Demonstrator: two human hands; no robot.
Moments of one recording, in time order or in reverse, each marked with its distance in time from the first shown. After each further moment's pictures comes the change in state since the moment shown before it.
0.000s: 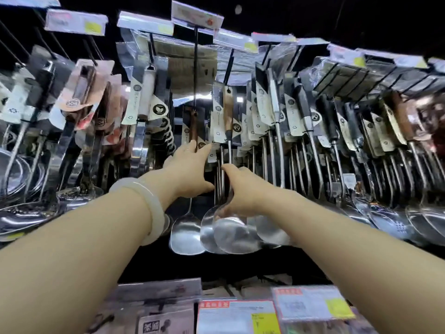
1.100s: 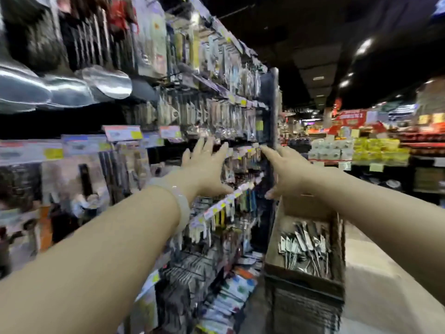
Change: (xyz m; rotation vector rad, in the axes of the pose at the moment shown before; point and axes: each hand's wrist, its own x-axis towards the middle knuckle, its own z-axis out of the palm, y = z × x) left_hand -0.178 0.713 0.107 -0.475 -0.483 0.739; right_hand -0.565 0.439 -0.274 -0.690 -0.363 1.015
